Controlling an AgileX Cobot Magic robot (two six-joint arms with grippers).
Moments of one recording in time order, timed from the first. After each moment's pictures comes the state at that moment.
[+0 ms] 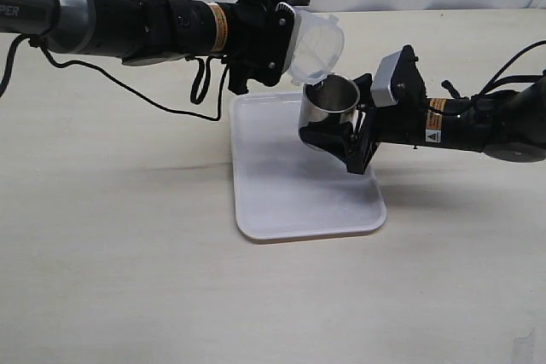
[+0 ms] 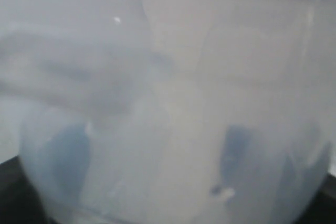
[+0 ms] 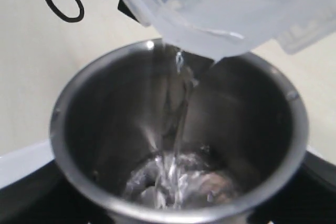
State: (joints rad) left arm -0.52 2.11 -1.37 1.01 -0.35 0.63; right arm 0.05 2.12 -0.90 -1.22 -1.07 0.40
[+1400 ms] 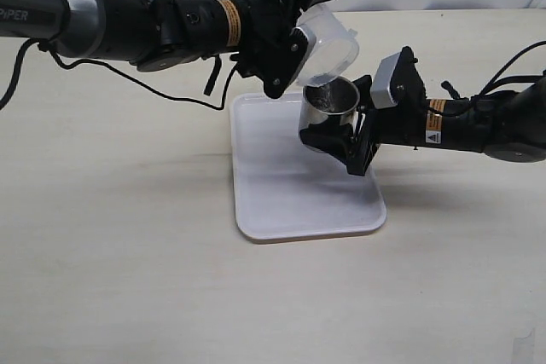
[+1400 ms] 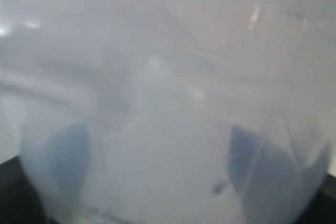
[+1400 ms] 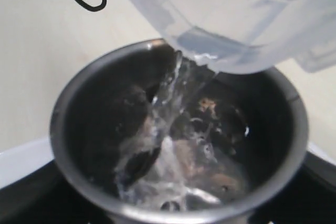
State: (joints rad) left arm -0.56 2.11 -1.37 0.84 -0.44 1.11; right arm 0.05 2.12 -0.90 -1.23 -1.06 0.40
